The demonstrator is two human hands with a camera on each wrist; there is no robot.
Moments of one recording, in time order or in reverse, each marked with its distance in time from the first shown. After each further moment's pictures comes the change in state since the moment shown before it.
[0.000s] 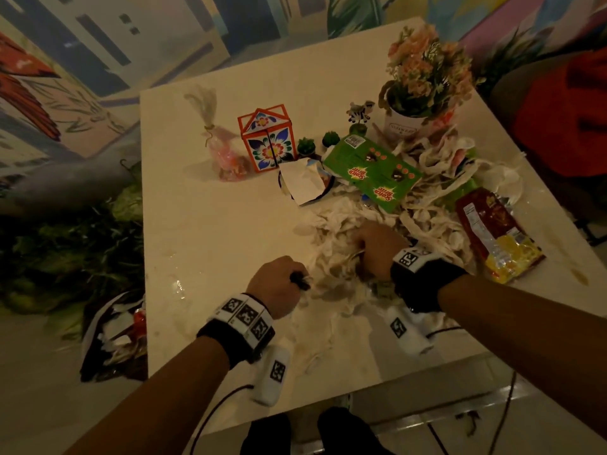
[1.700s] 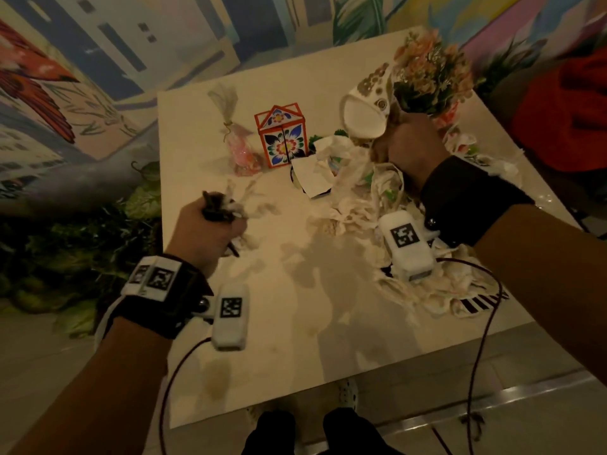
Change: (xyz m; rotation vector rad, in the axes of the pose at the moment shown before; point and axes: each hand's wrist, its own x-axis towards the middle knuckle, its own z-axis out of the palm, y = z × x) left_hand -0.047 -0.033 -0.100 -1.026 0.521 0.012; right_hand -0.029 -0.055 -0.114 0.880 0.451 0.087
